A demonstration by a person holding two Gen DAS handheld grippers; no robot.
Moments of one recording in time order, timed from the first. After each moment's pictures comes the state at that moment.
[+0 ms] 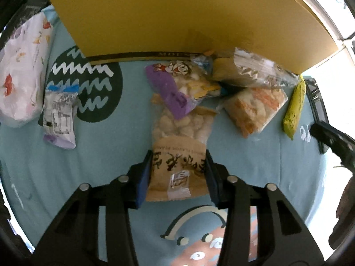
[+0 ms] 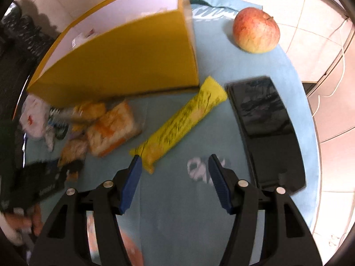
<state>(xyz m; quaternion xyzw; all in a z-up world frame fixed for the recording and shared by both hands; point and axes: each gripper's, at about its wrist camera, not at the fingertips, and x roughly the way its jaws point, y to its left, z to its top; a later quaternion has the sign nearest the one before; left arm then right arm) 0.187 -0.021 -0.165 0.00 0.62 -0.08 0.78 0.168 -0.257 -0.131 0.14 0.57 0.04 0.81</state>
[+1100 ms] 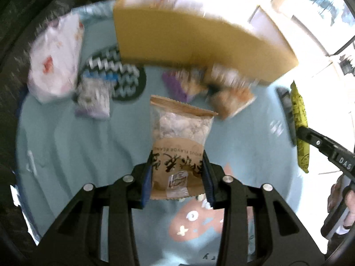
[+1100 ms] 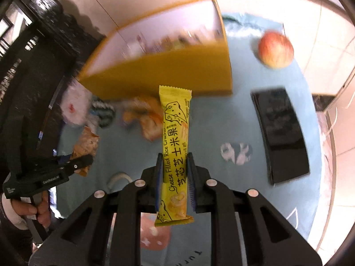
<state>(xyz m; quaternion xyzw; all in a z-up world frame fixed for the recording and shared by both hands) 0.124 0.018 -0.084 -0.04 0.58 -0.09 0.81 0.129 -0.253 -0.073 0.16 0.53 0.14 0.82</state>
